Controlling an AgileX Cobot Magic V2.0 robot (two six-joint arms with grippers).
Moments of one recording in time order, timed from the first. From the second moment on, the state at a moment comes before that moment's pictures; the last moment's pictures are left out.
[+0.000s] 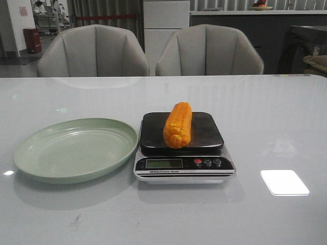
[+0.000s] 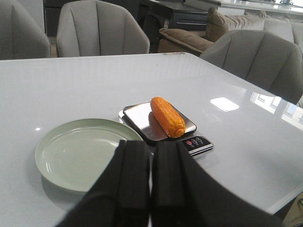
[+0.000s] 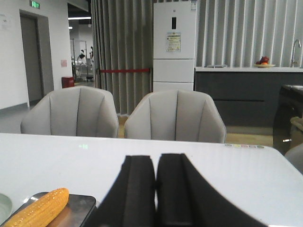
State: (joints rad) left arm -0.58 -0.01 -0.34 -0.07 0.54 -0.12; right arm 0.12 0.08 -0.09 -0.01 -0.12 0.06
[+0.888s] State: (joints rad) left arm -0.58 -0.01 -0.34 -0.06 0.55 -0.12; right arm 0.23 0.57 -0.43 0.06 0.28 0.06
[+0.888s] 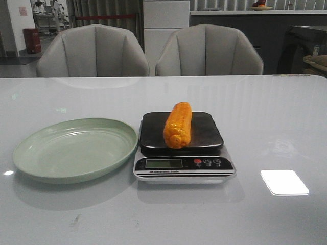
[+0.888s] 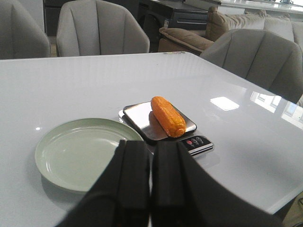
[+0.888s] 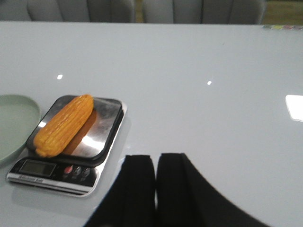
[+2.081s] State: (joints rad) left arm -0.58 -0.01 -0.34 -0.06 0.55 -0.12; right arm 0.55 1.76 -1.50 0.07 0.91 0.34
